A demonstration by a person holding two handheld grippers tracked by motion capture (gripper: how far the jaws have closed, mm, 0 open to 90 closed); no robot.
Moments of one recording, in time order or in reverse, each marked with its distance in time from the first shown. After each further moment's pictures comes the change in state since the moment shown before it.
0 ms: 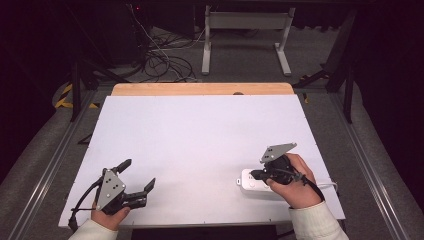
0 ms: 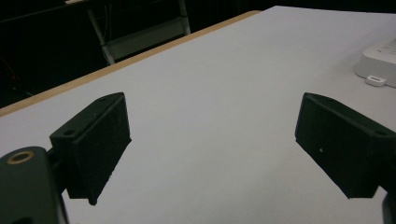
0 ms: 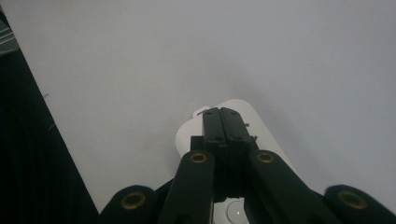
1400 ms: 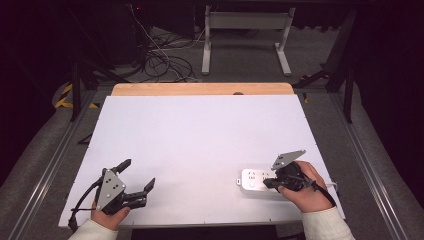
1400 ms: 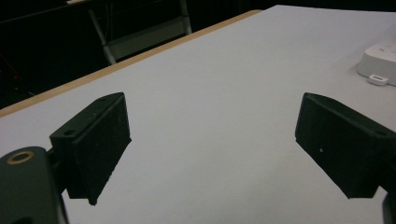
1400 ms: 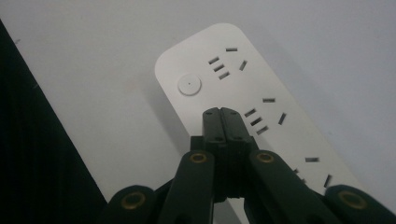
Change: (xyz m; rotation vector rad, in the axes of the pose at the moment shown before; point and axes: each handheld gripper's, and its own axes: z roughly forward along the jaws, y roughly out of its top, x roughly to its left) left arm 0.000 0.000 0.000 0.001 0.006 0.005; right arm -0.012 -0.038 0.001 0.099 0.005 0.045
